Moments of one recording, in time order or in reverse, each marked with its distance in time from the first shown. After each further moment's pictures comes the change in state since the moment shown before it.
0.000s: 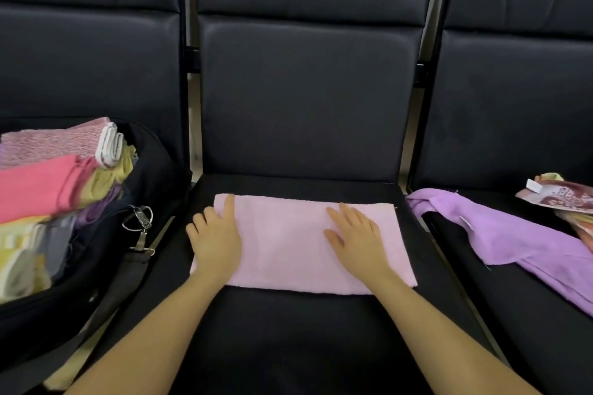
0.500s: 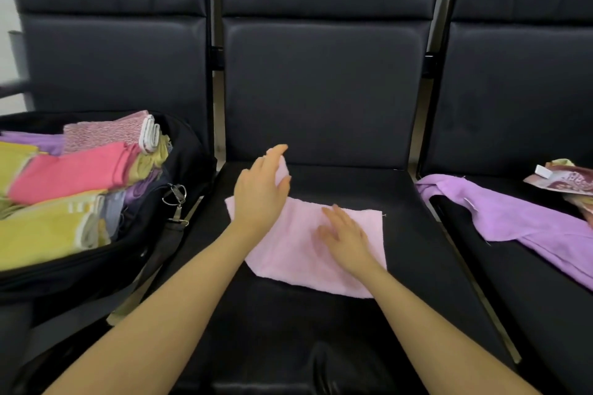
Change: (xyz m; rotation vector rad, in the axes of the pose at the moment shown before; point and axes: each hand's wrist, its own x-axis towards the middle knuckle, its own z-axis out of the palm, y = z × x) left_hand -0.008 0.037 -0.115 -0.674 0.028 0.248; right_hand -0.043 -0.044 0.006 0.406 -0.141 0.084
